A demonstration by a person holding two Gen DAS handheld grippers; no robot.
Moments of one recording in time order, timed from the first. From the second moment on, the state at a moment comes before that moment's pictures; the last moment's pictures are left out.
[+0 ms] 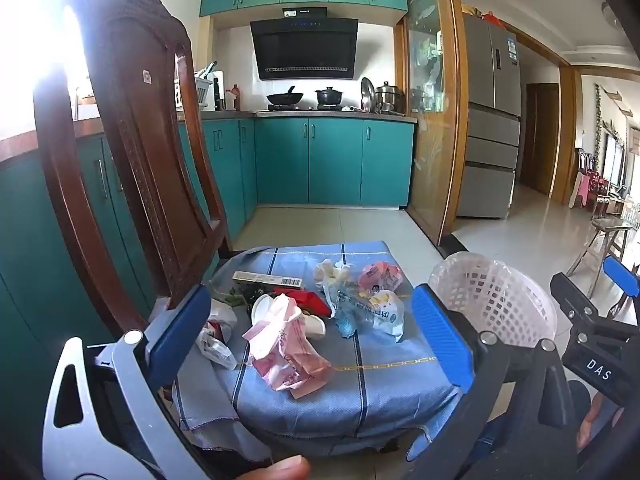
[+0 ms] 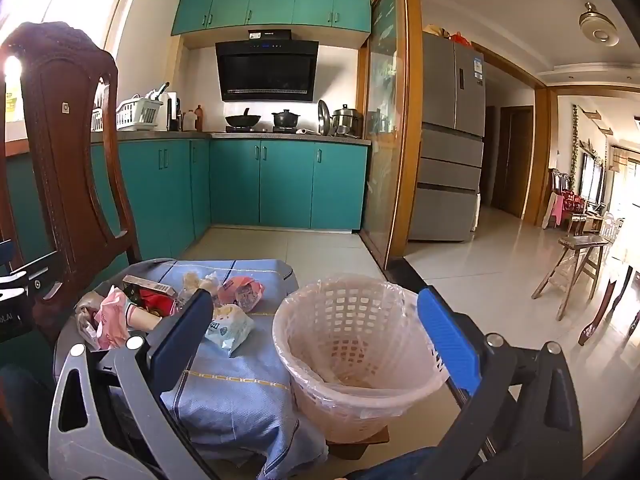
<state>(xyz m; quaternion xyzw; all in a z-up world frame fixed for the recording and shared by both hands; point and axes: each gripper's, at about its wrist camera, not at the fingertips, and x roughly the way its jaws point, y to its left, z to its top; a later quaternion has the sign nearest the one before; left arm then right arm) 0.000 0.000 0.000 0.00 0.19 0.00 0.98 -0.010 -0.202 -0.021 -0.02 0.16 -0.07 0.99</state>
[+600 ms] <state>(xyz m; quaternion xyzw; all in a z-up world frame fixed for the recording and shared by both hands) 0.000 0.000 0.000 0.00 0.20 0.00 0.98 -0.015 -0.204 -0.016 -0.01 0.15 -0.07 0.99</state>
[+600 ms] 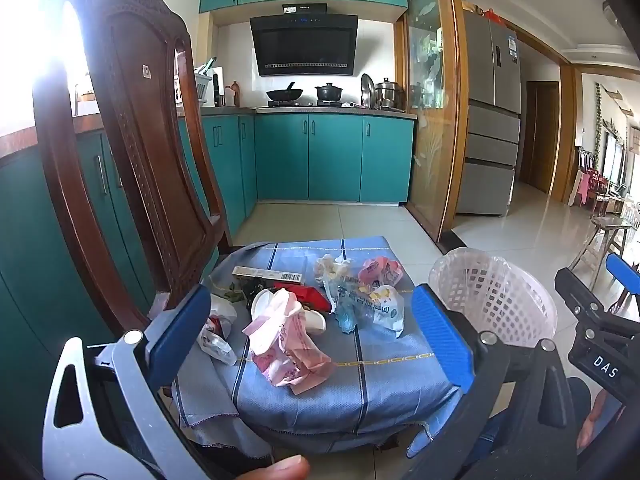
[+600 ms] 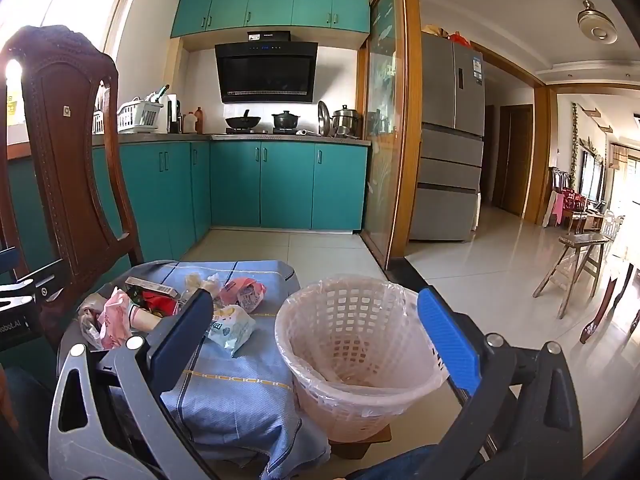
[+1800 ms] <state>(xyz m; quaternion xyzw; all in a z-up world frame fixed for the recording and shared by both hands) 0.001 -0.004 -0.006 0.01 0.21 0.00 0.98 -0.014 -0.205 -0.021 -0.01 0.16 -0.07 0.98</state>
